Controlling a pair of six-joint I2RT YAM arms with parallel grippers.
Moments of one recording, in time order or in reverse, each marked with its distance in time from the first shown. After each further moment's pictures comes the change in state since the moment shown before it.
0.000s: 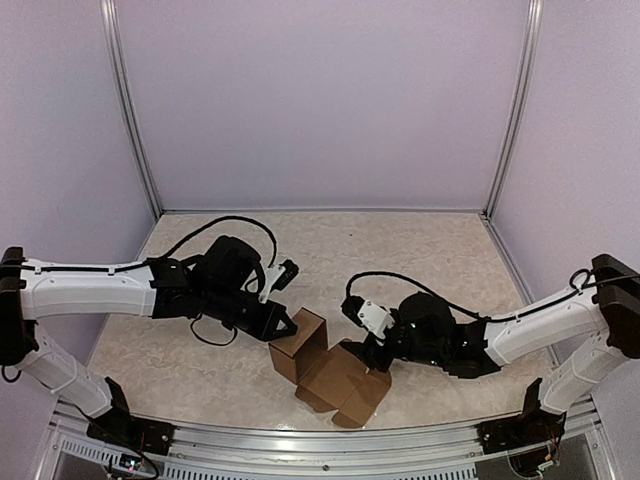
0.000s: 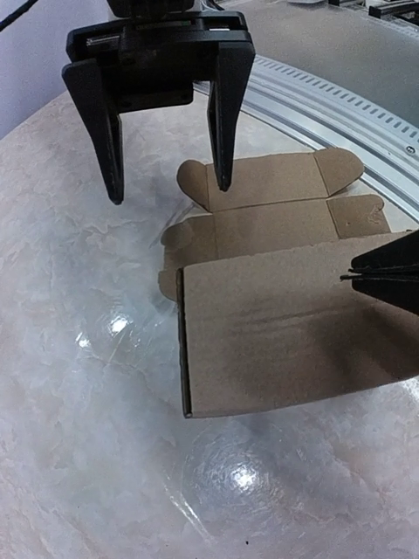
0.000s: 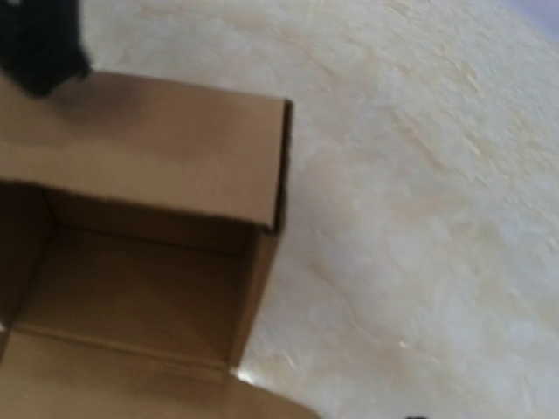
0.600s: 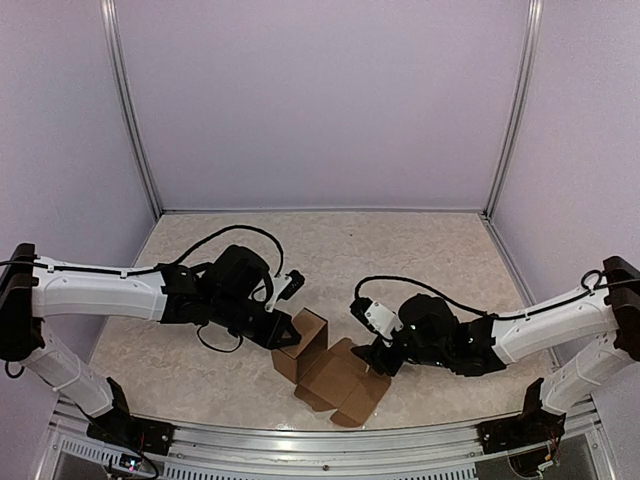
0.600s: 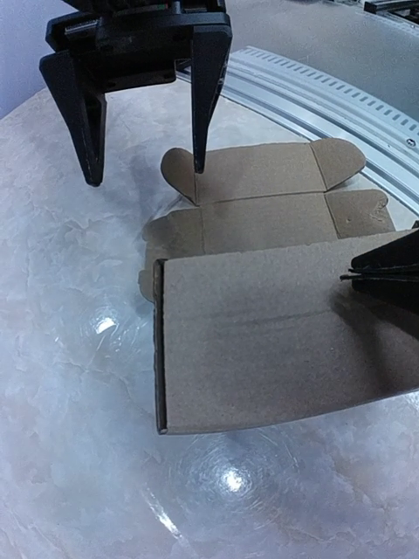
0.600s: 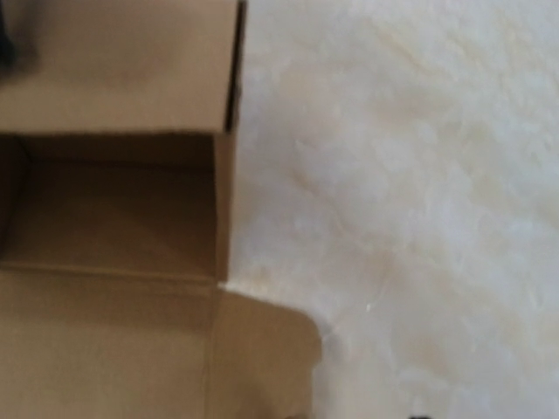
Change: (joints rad) left arm -0.025 0.056 -0.015 0.029 0.002 -0.006; right arm -0.002 -0.057 -0.002 -0.177 0.043 0.115
